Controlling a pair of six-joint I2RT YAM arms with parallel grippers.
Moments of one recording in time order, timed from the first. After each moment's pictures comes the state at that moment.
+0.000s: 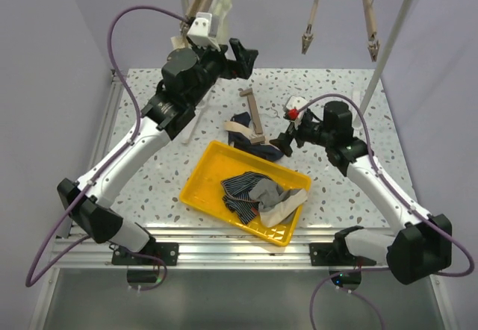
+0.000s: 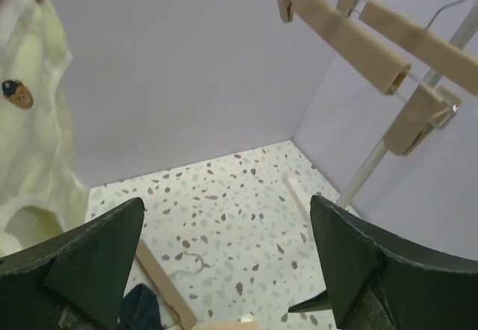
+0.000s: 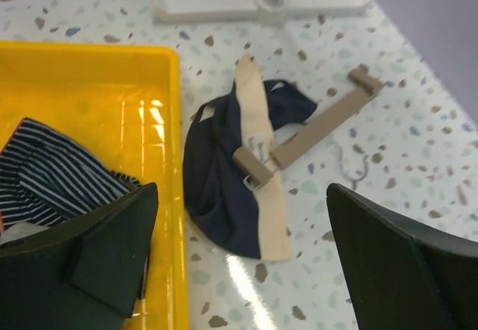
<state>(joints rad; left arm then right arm) -0.64 1.53 1.67 -0.02 -0.12 -0.30 0.33 1.16 0.91 -0.09 -0.60 -0.42</state>
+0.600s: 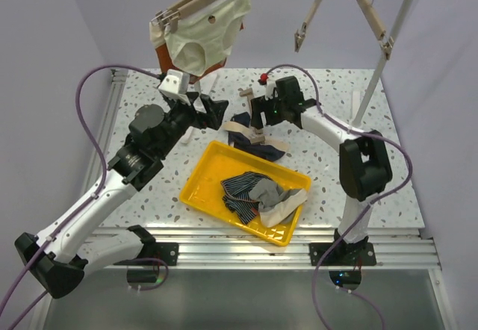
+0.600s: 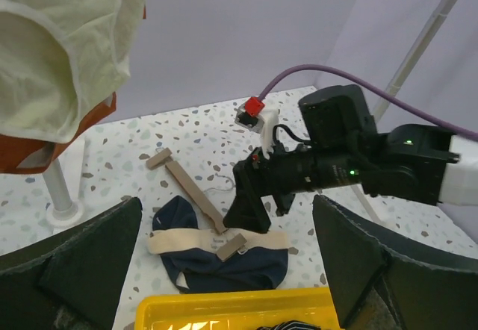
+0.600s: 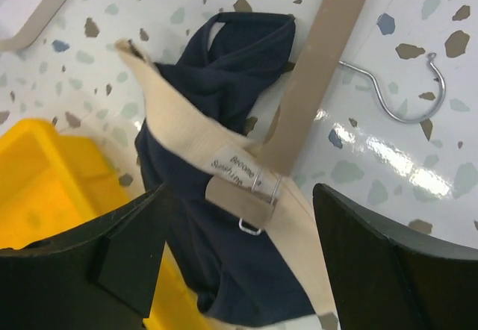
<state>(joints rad) -0.64 1.07 1.11 -0.01 -0.12 -0.23 0.41 1.83 1.38 -0.28 -0.26 0.05</state>
